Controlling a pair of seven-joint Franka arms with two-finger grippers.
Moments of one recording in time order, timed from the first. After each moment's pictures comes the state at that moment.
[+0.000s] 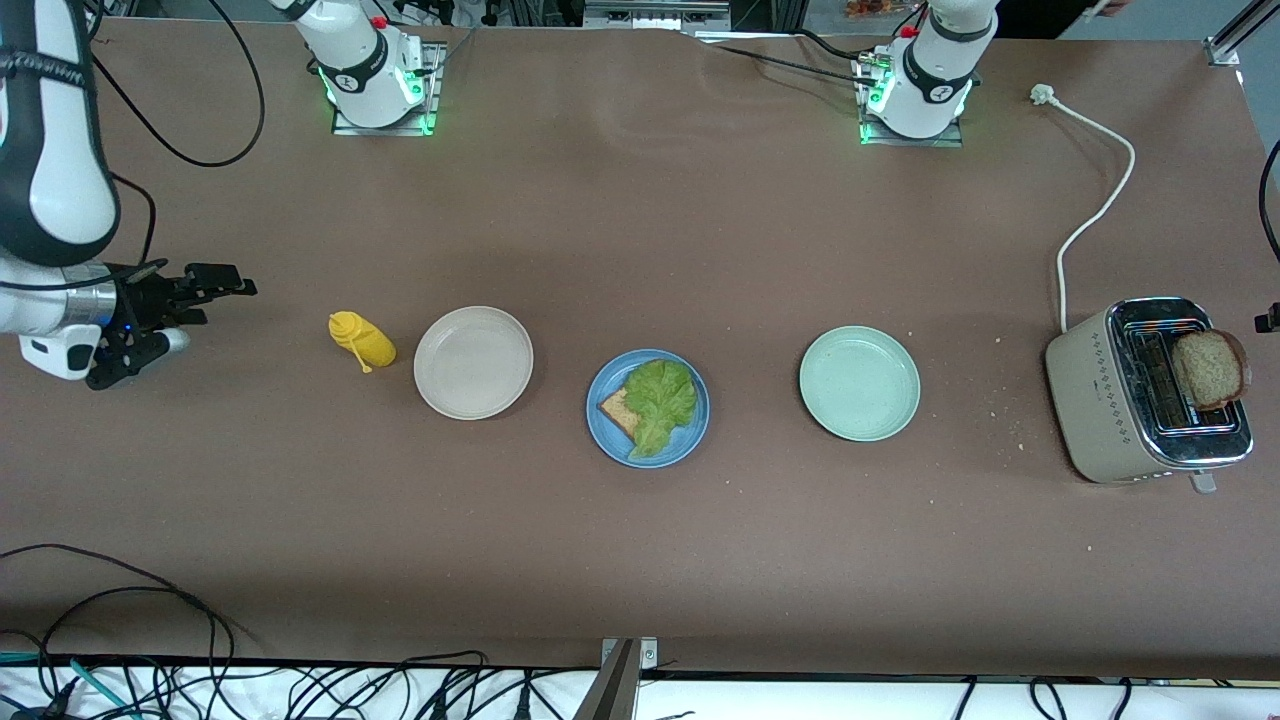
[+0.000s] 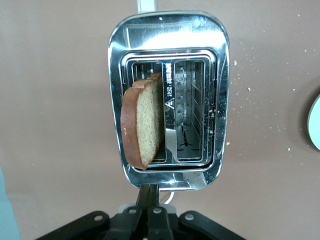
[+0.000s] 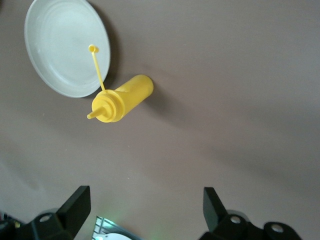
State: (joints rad) left arm 0.60 0.42 -0.26 -1.38 0.19 1.56 0.28; right arm -0.07 0.28 -0.06 -1.70 0.16 1.62 -0.54
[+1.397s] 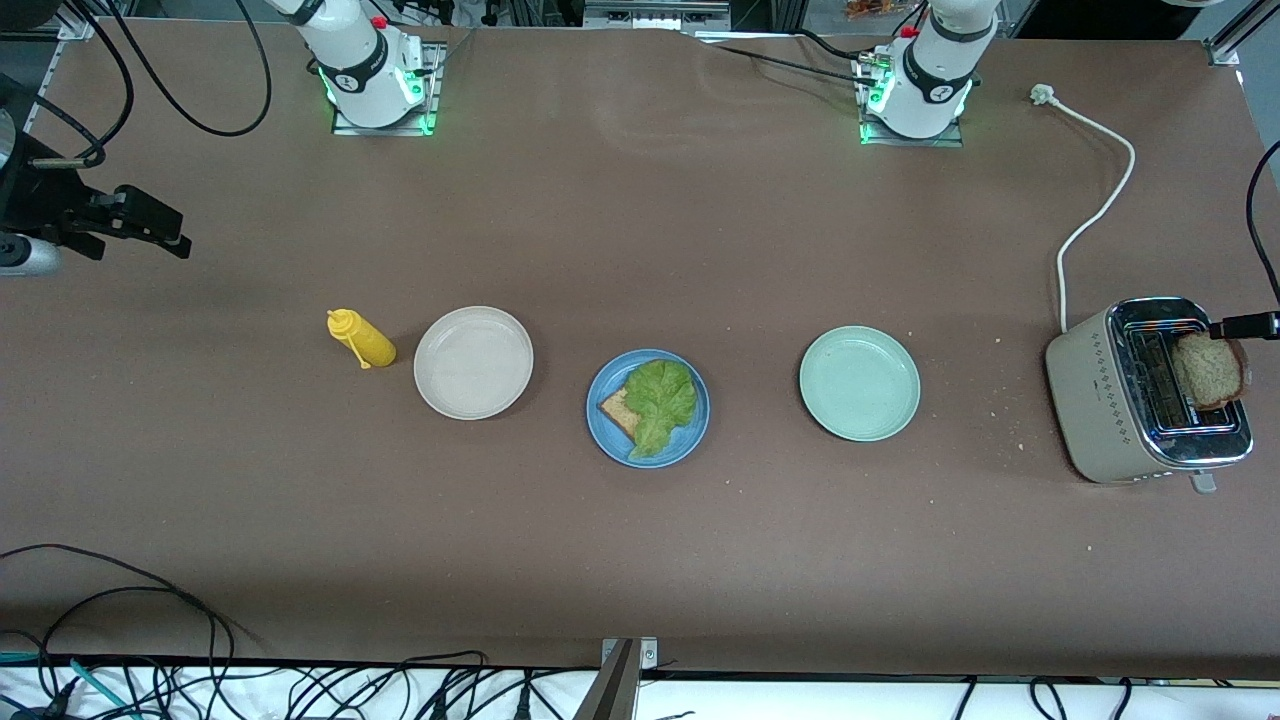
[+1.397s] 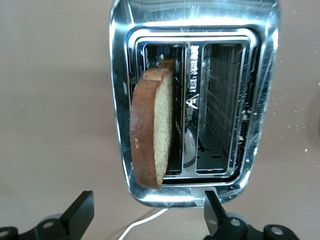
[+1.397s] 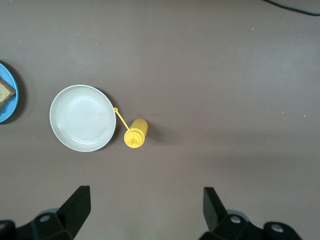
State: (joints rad) left arm 0.63 0.49 -0.25 -1.42 0.19 1.61 0.29; right arm 0.09 0.03 -0.08 -1.57 0.03 1.58 -0.01
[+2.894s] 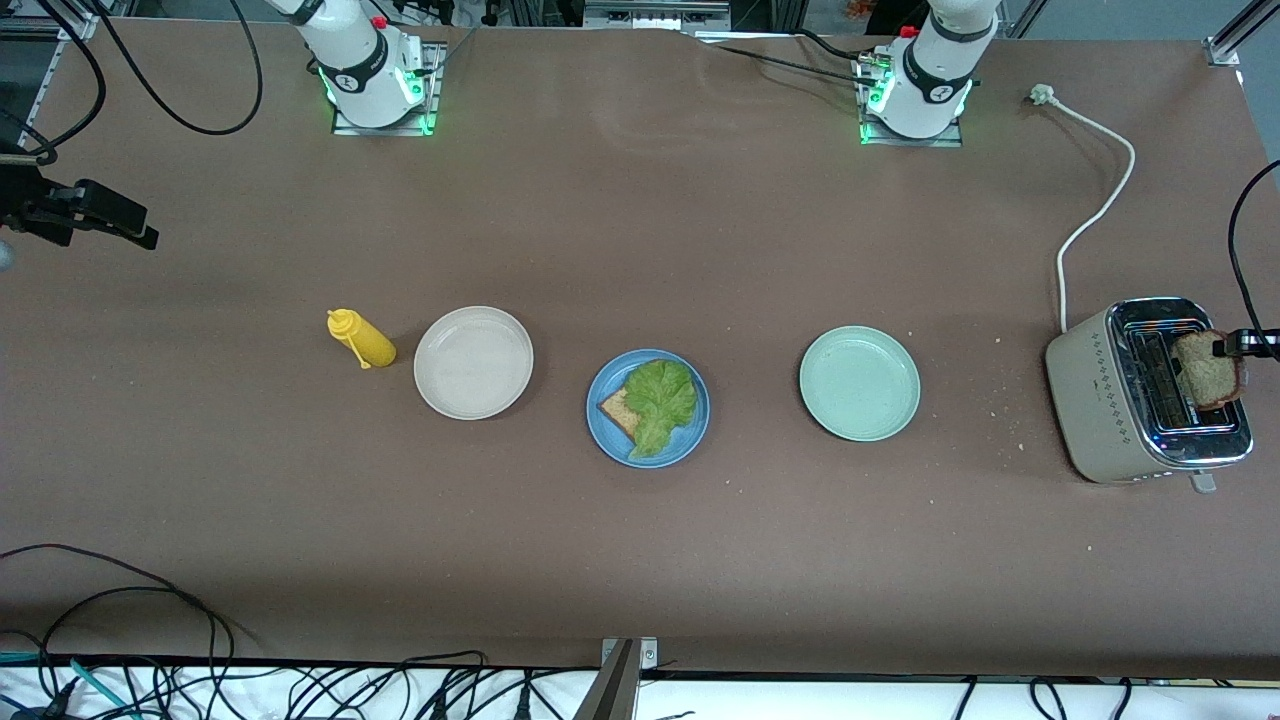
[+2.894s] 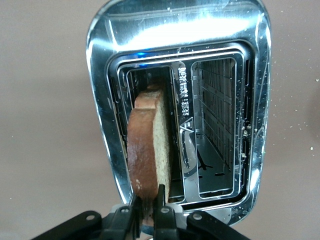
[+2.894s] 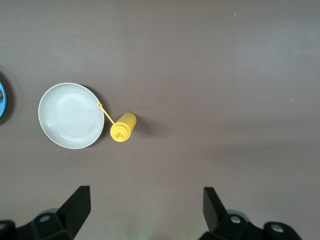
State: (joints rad) left arm 0.63 0.55 -0.26 -1.38 0.19 1.65 0.39; right arm 0.08 0.04 -0.13 -1.54 0.03 1.52 -0.01
